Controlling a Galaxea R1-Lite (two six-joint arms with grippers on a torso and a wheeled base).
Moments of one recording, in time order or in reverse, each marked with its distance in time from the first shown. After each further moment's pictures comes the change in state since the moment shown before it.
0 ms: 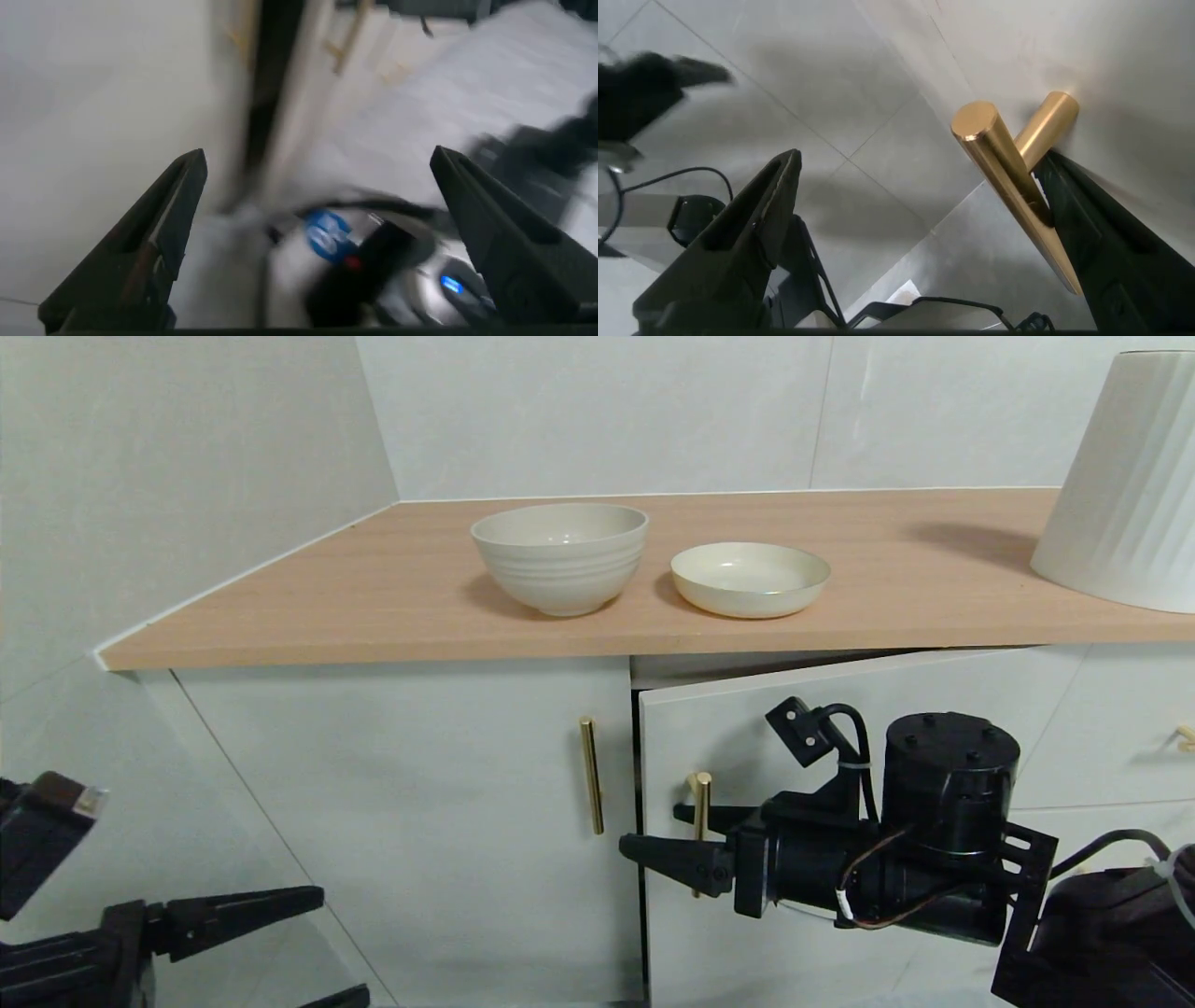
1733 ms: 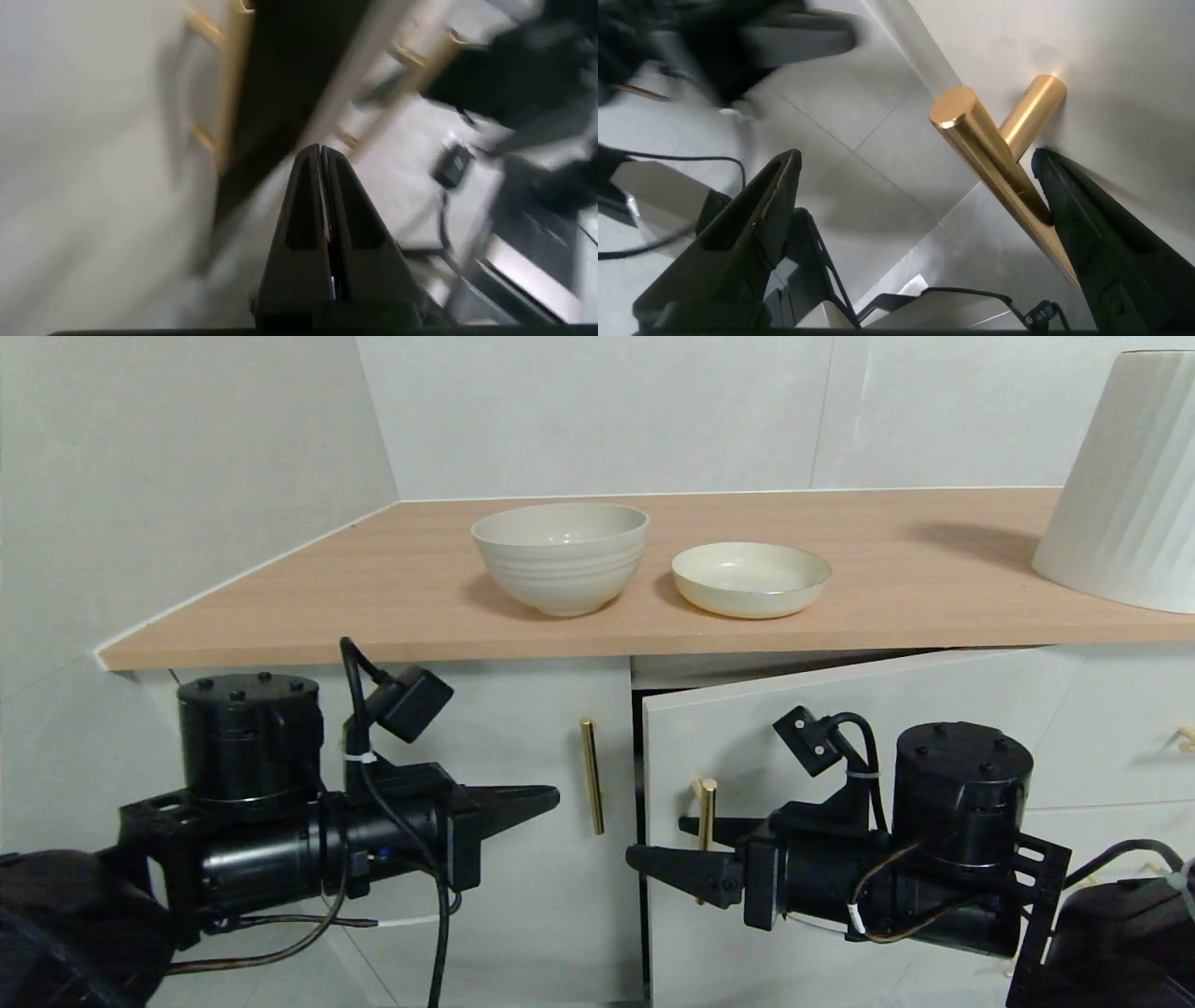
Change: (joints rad) left arm -0.202 0.667 -0.135 -0.614 0.076 -0.114; right arm -0.003 -0.015 0.038 -0.020 -0.001 0.025
